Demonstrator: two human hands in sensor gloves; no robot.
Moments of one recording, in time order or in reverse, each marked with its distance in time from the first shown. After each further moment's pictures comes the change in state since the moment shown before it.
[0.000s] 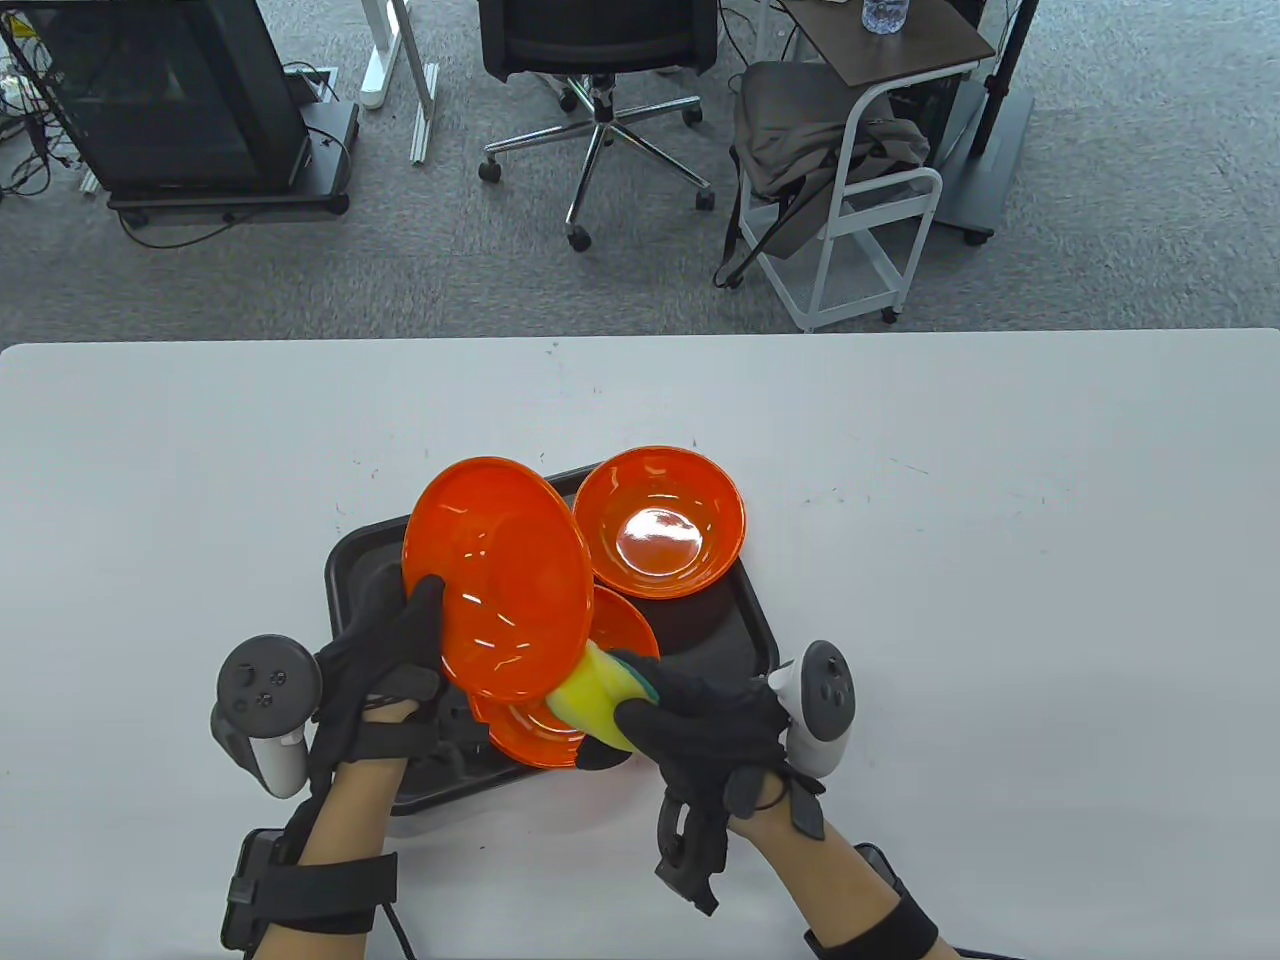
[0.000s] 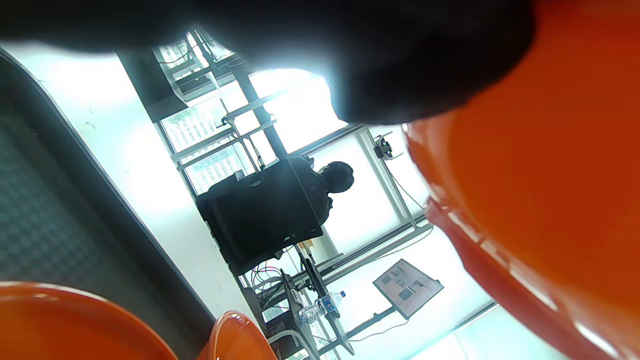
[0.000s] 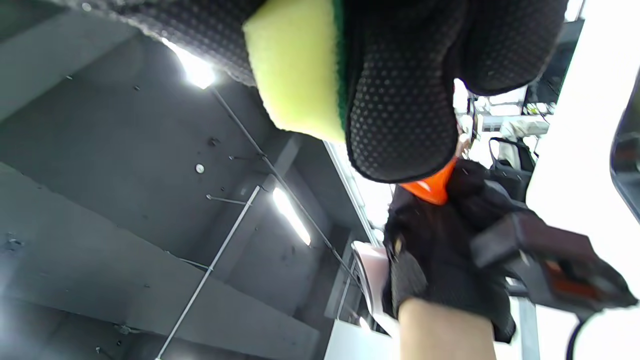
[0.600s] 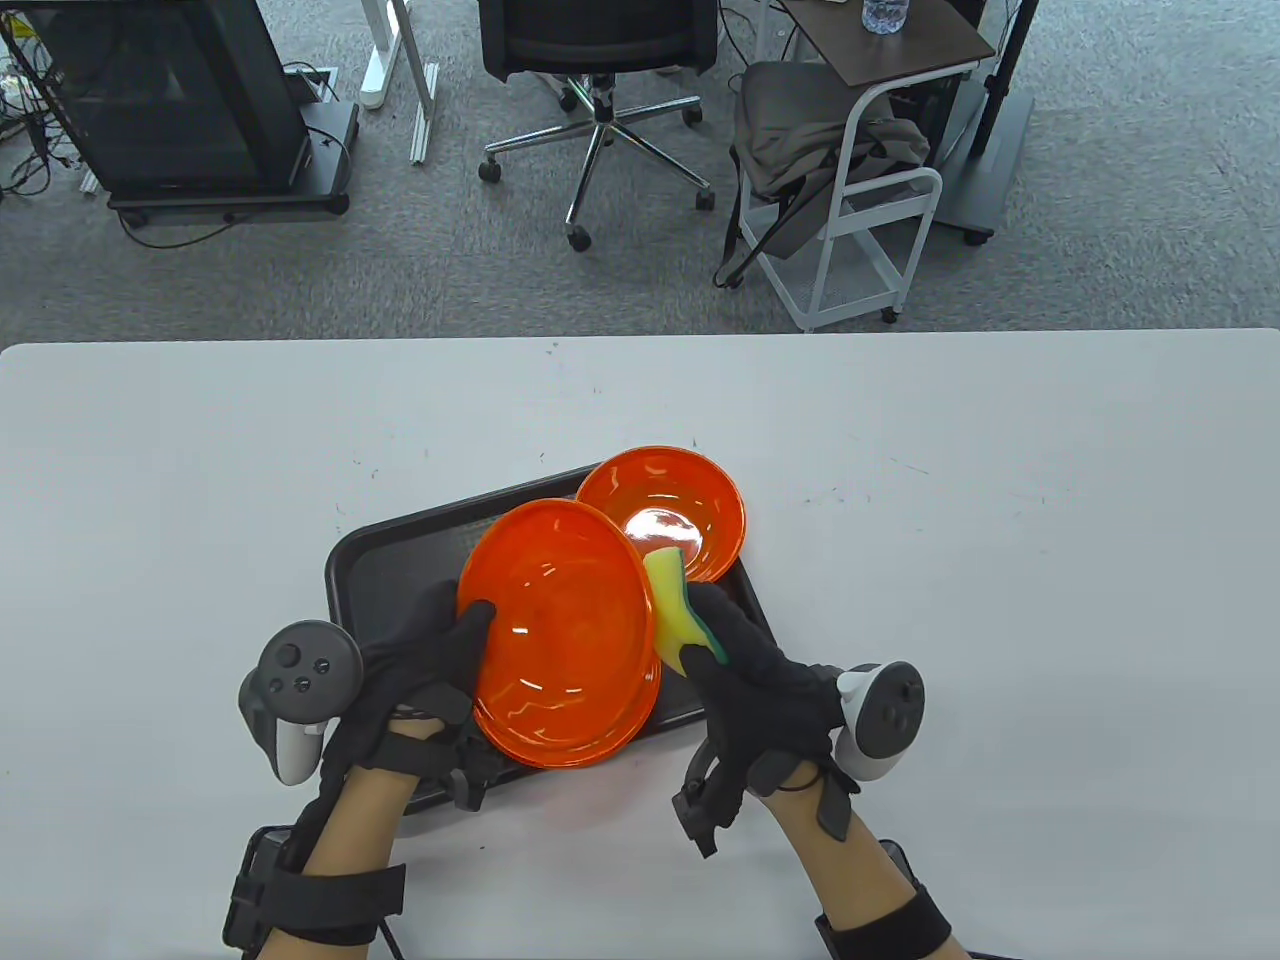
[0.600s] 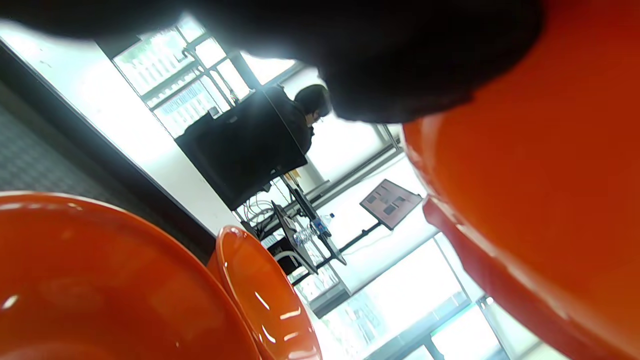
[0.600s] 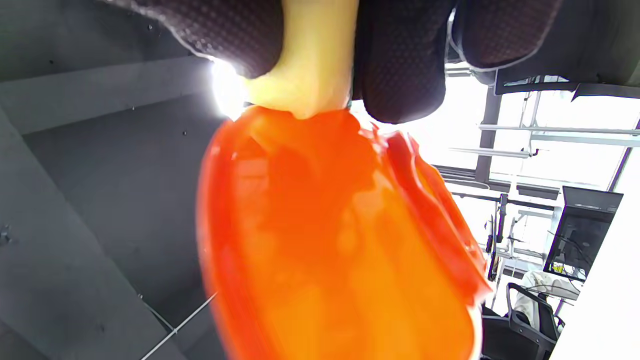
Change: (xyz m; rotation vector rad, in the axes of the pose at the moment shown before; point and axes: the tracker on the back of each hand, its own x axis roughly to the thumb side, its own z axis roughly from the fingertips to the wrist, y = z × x) left_hand 0.019 -0.025 0.002 -0.281 -0.103 -0.095; right_hand 0.011 -0.039 0.010 -0.279 -0.132 0.225
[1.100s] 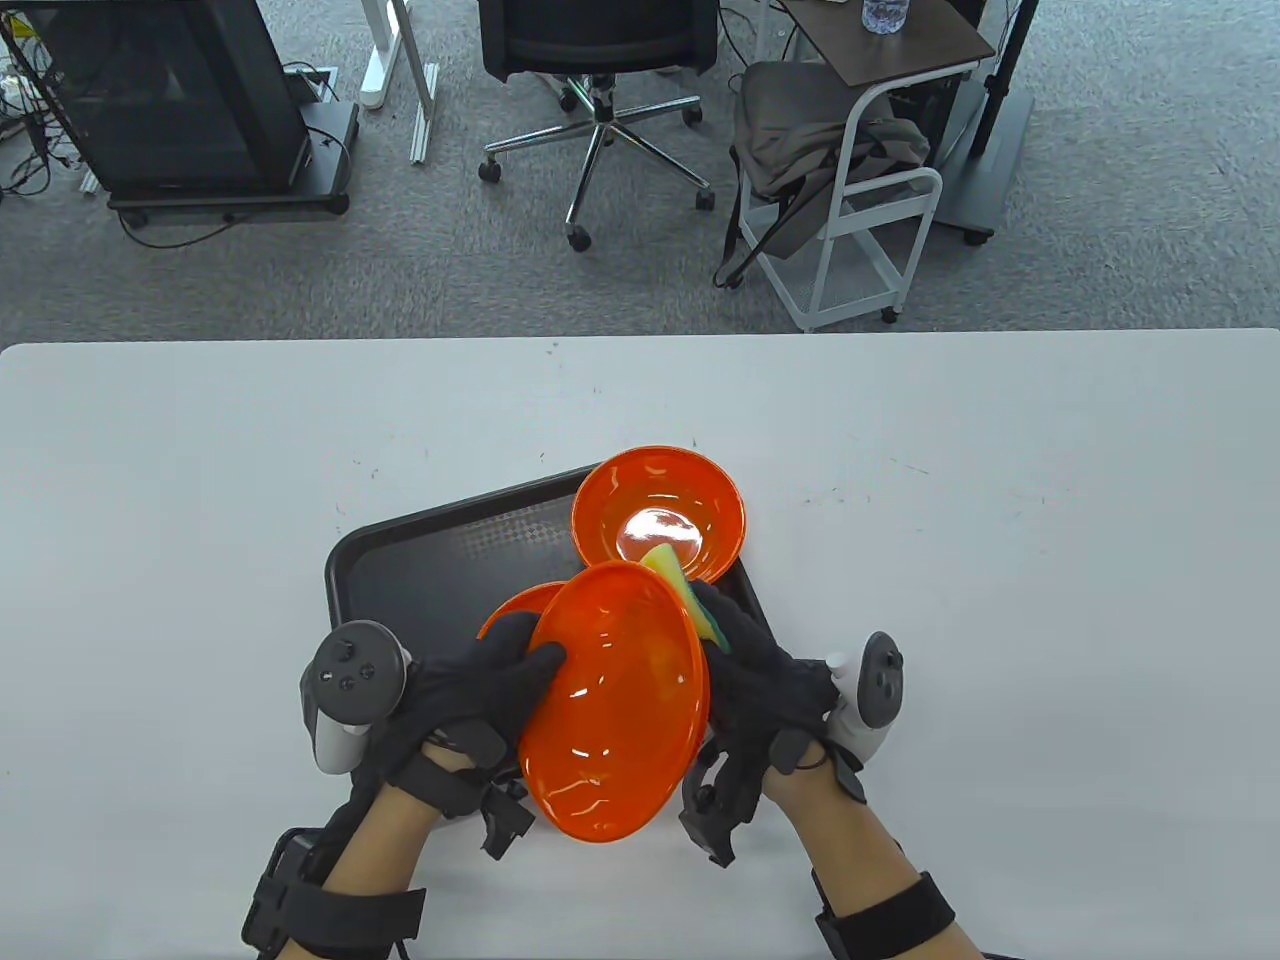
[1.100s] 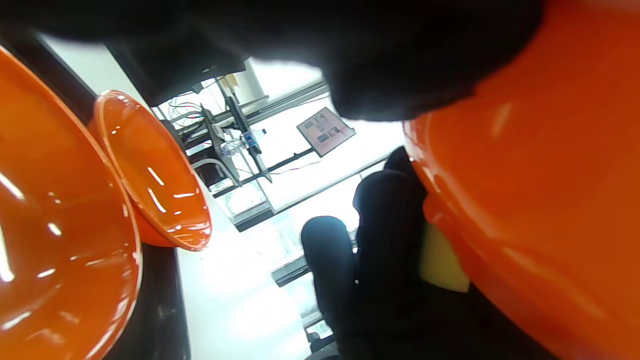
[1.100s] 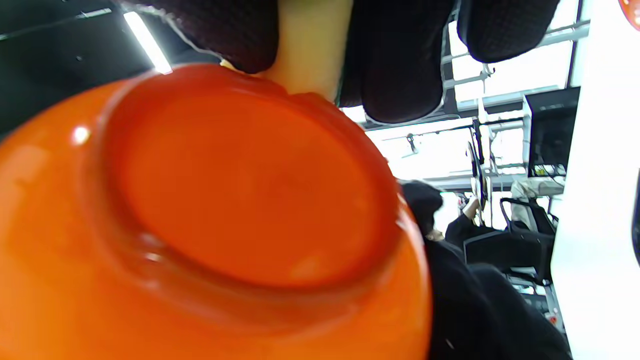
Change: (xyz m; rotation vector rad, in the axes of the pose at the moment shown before) left_hand 0.025 -0.031 0.002 -0.221 -0.170 0.240; right_hand -0.024 0.010 0.000 0.116 0.165 -0.260
